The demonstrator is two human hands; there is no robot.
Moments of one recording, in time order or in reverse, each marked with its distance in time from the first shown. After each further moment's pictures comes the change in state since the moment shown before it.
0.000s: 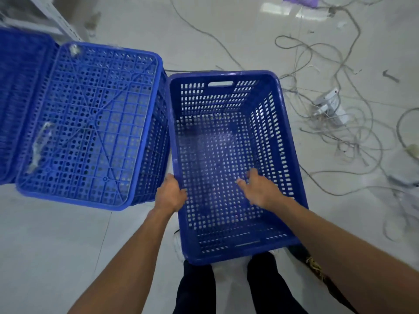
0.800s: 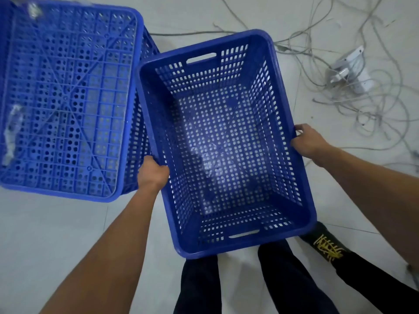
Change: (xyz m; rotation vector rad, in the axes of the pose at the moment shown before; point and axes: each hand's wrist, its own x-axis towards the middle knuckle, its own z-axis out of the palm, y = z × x) left_hand 0.065 -0.027 0.015 -0.232 0.095 -0.246; right_hand 0.097 0.099 -0.073 0.367 0.266 0.225
